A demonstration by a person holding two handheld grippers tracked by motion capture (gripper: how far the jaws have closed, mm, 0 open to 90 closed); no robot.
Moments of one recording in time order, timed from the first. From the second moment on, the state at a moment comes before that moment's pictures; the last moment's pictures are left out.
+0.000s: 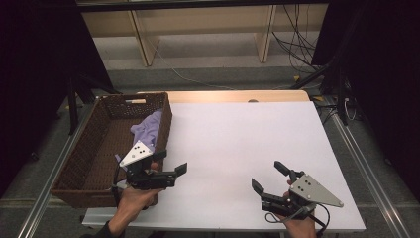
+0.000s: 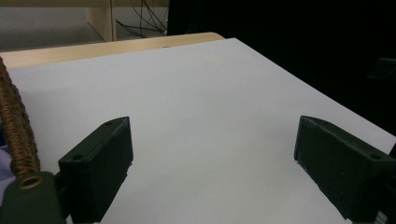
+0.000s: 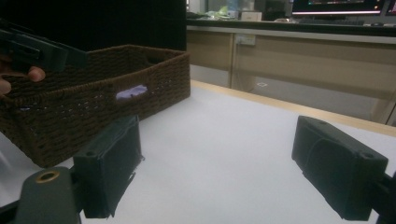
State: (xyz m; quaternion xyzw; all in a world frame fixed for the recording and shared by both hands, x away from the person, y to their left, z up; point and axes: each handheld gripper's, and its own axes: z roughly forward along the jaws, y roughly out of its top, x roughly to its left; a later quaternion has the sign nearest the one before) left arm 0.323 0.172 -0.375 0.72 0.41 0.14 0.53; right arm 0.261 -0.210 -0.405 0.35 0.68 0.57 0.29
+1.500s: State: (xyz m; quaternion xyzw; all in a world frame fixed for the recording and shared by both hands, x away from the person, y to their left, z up) left arm 0.377 0.234 -0.363 0.73 0.51 0.18 0.42; right arm 0.263 -0.206 -0.407 0.35 0.69 0.57 0.29
